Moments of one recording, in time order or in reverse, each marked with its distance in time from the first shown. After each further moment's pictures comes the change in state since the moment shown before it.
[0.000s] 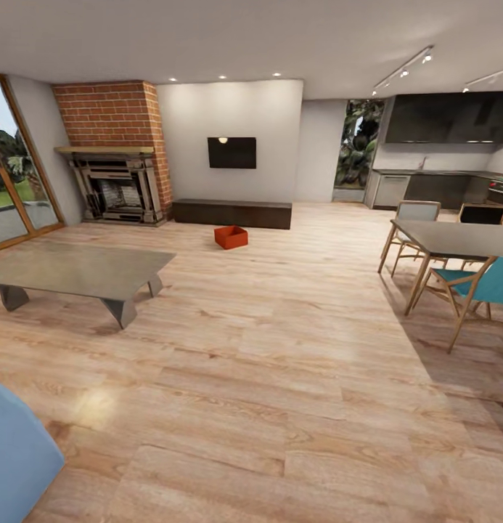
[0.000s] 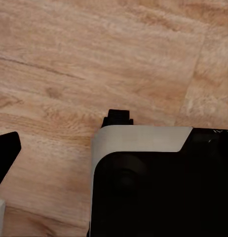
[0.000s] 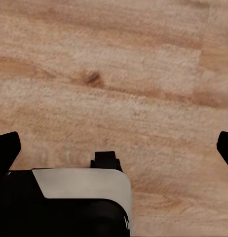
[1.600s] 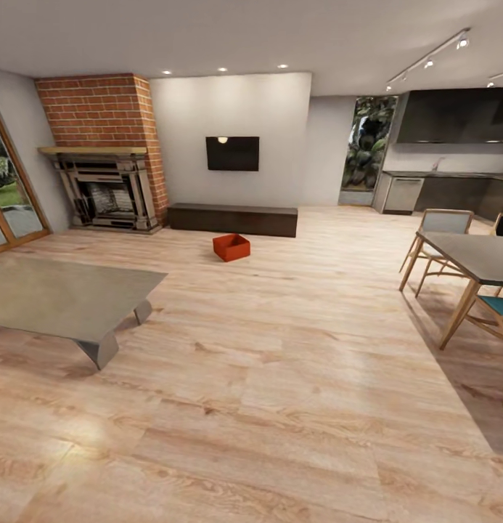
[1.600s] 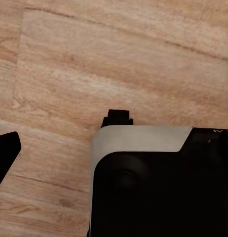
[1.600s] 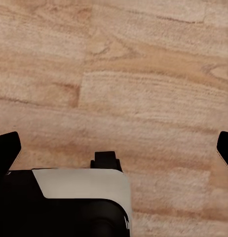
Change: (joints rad) left arm 0.000 0.000 0.000 0.000 -0.003 0.000 -0.002; right arm 0.000 0.000 0.000 0.000 0.001 0.000 0.000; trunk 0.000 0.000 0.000
